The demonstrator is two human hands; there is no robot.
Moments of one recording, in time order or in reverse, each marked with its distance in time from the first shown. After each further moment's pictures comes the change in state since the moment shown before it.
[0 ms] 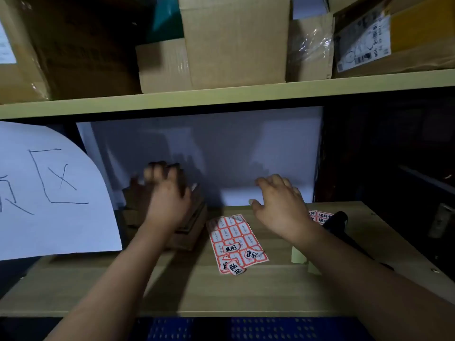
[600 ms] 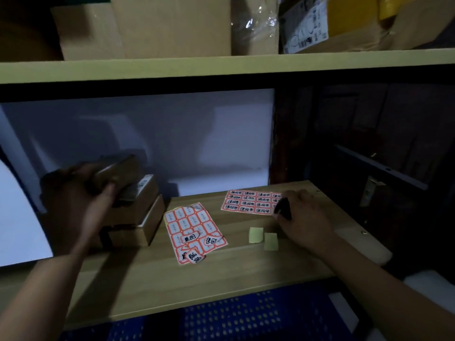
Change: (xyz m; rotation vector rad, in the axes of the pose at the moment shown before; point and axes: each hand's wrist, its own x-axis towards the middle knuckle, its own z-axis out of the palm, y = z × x) left_hand -0.013 -0.031 -0.018 -0.125 0.190 -0.053; right_hand -0.085 0.127 0.007 -0.036 -0.028 0.328
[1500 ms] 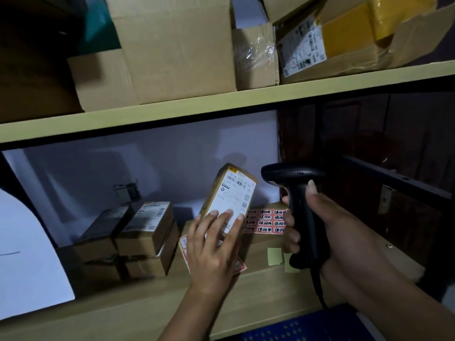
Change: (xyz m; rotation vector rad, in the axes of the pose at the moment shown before) left_hand -0.110 0.119 0.114 -0.224 0.370 0.659; right_hand -0.068 -0.101 -0.112 1.690 -0.172 0.285
